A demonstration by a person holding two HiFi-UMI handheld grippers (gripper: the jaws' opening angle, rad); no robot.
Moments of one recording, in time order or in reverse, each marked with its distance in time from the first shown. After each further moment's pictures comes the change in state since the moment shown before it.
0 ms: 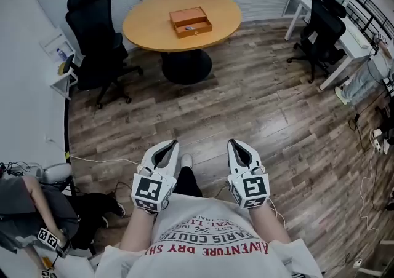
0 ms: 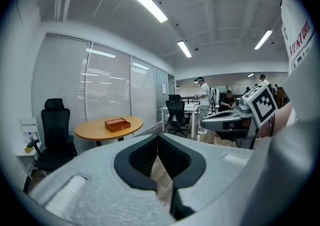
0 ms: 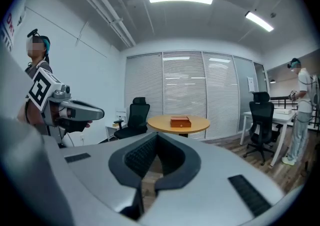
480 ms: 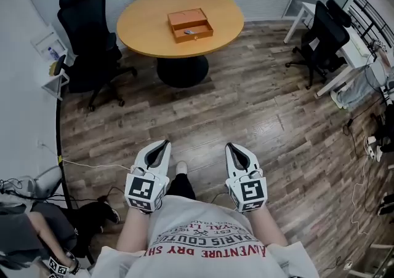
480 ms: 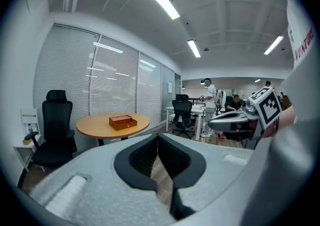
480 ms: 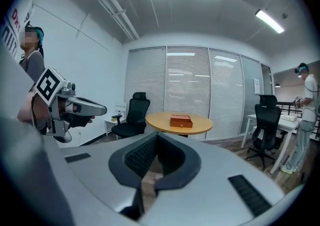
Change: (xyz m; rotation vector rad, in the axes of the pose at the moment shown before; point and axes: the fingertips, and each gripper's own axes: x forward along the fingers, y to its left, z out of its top) left arm 0.066 0.087 -0.001 -0.079 0.018 0.031; right arm 0.090 -0.021 0.013 -0.044 0.057 0.022
